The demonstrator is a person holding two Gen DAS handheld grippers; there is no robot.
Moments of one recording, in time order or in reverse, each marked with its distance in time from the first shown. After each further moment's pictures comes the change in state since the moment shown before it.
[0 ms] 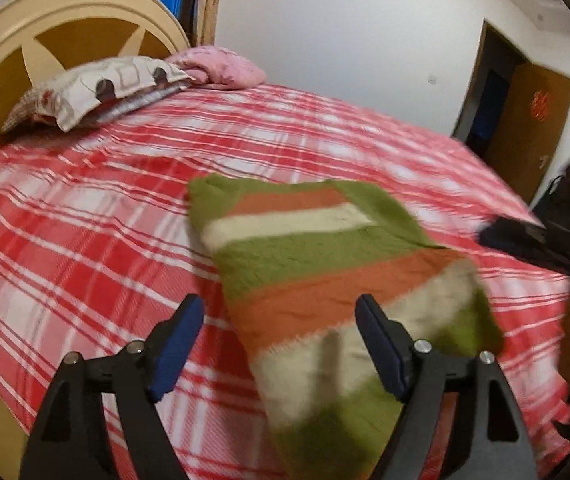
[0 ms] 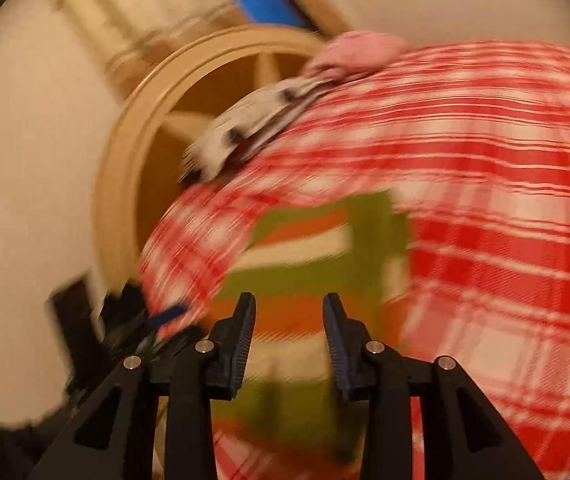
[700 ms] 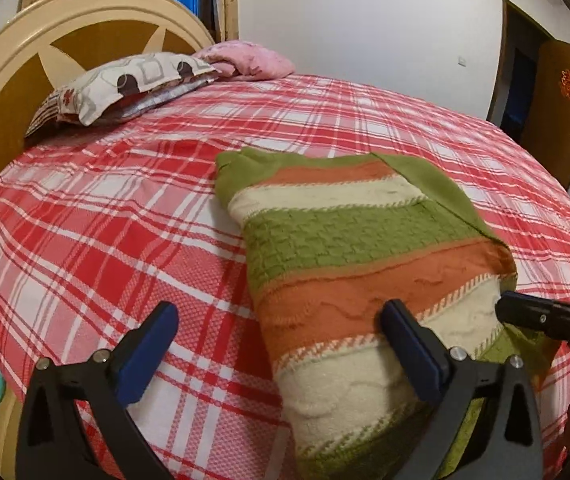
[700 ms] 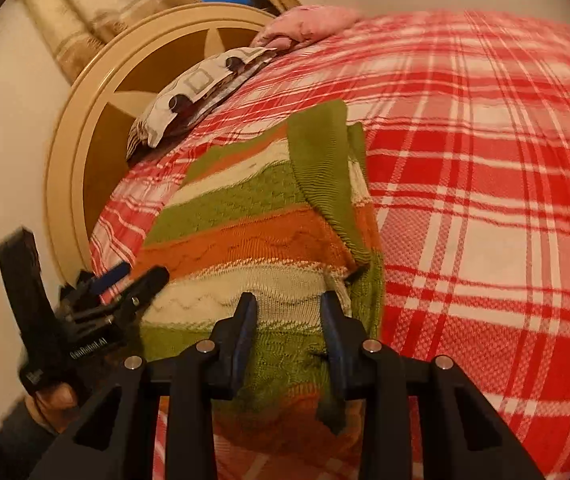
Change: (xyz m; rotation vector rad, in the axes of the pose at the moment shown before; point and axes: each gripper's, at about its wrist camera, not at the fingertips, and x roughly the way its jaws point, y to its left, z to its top) left arm 0.022 -0.003 -0.017 0.012 0.019 0.120; right arm 0.029 -0.035 -0.053 0.146 0.034 -0.190
